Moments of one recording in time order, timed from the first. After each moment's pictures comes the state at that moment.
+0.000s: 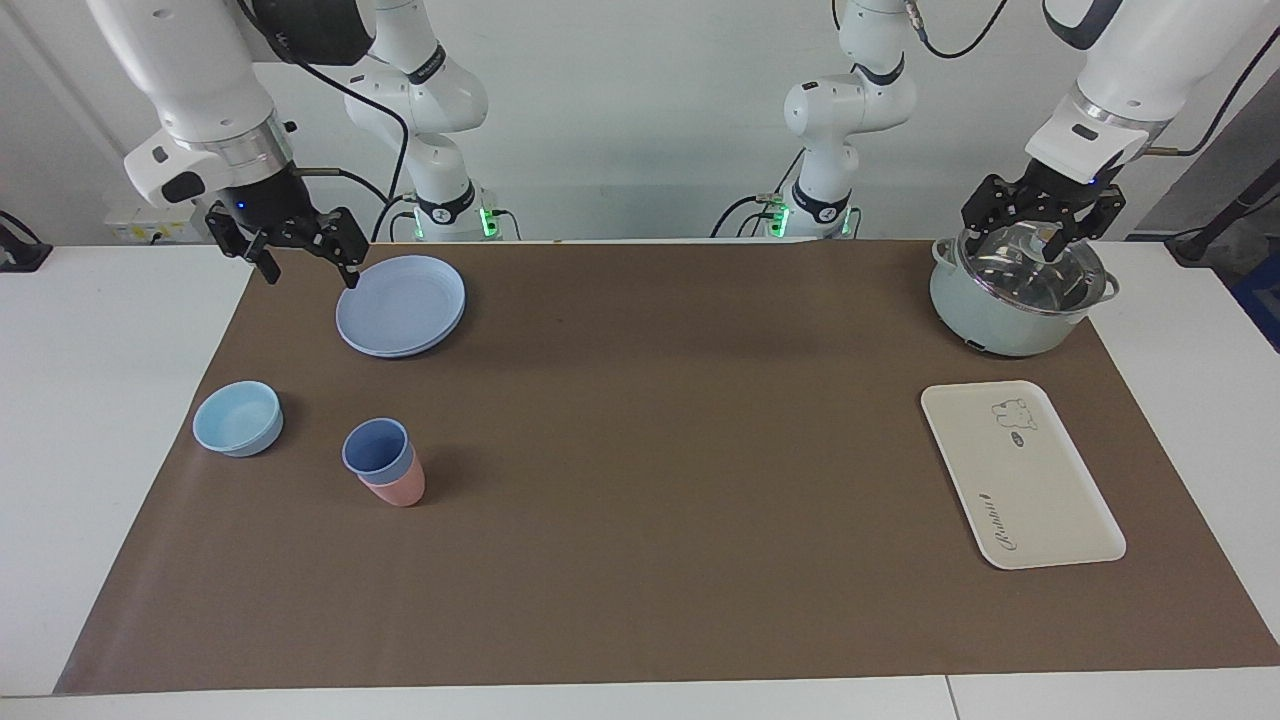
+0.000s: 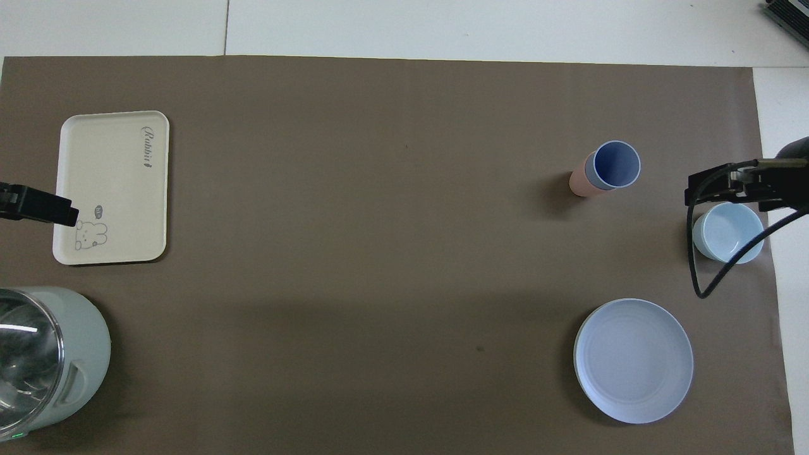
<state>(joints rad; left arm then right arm) 0.11 -0.03 -0.14 -1.54 0.00 1.50 0.18 0.03 -0.01 -0.01 -1.58 -0.02 1.59 0.12</state>
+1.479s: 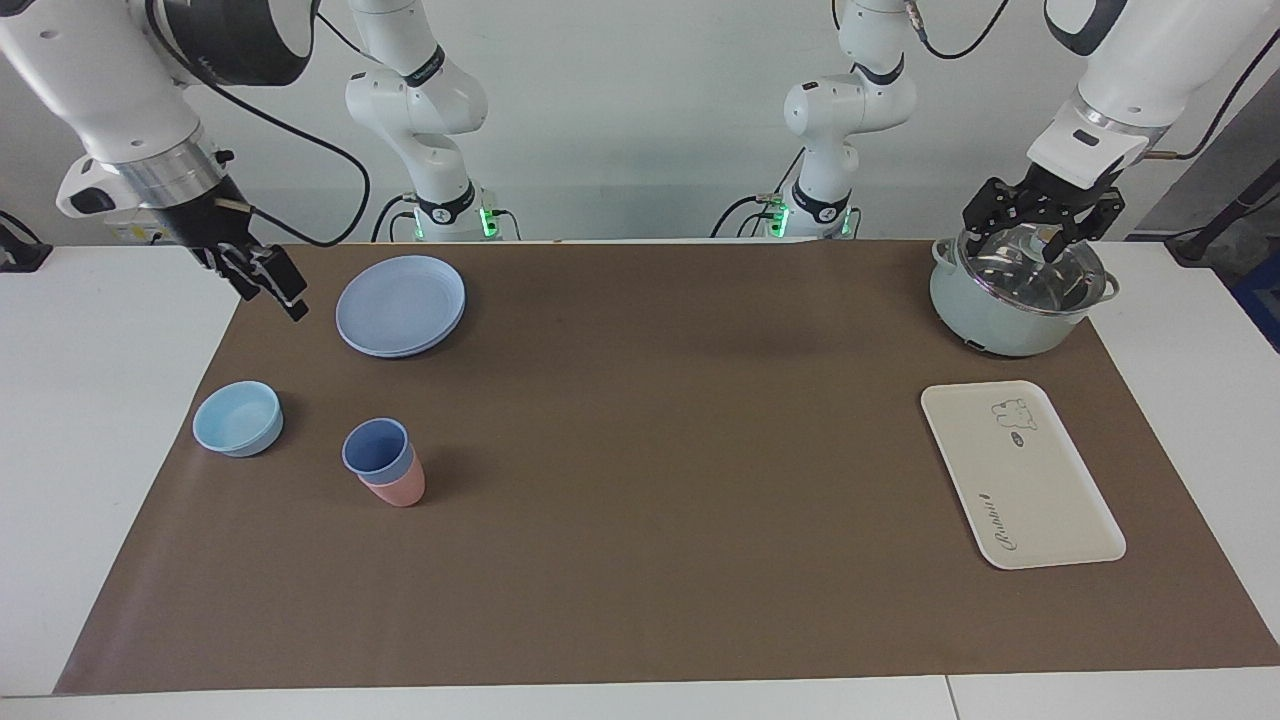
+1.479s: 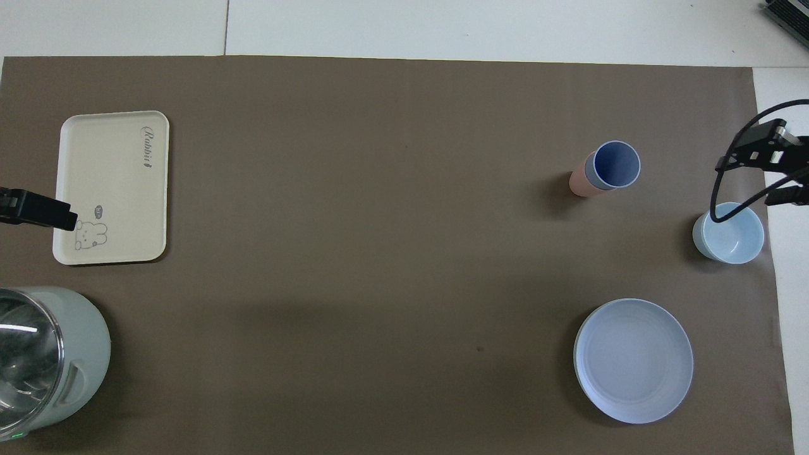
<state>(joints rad) 0.11 -0.03 -0.13 -1.57 0.00 1.50 0.18 -0.09 0.07 -0.03 -1.56 0.11 1.67 0.49</state>
